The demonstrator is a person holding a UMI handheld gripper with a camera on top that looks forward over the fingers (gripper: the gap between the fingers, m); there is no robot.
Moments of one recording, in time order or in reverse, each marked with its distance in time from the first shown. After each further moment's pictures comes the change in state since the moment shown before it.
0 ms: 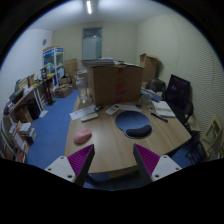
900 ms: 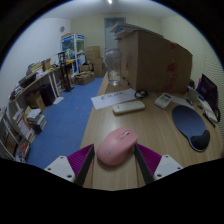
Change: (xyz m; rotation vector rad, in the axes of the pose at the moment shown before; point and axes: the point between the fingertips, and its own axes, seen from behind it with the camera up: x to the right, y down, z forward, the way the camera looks) arm -0.184 0.049 0.245 -0.076 -0.206 -0.113
